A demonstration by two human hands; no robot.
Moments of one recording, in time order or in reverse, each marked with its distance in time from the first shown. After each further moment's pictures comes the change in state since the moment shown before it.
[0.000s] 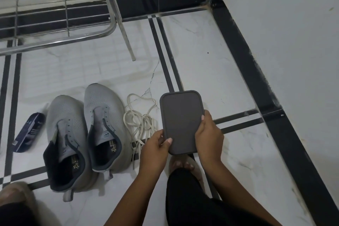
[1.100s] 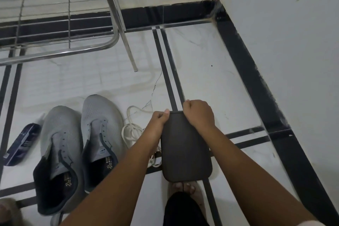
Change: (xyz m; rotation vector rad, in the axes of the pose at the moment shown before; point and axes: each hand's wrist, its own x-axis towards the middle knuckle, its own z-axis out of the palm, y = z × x) left_hand 0.101 0.048 -0.004 -0.278 -0.117 -0.156; right_hand 0.118 -0.049 0.028 -0.112 -0.310 -0.132
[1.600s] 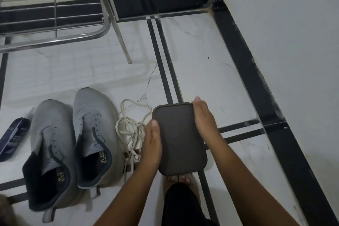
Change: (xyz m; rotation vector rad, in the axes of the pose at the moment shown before) left_hand -0.048 -0.039 0.018 -0.003 0.212 0.147; right_hand -0.049 0.019 -0.021 0.627 -0.176 0.243
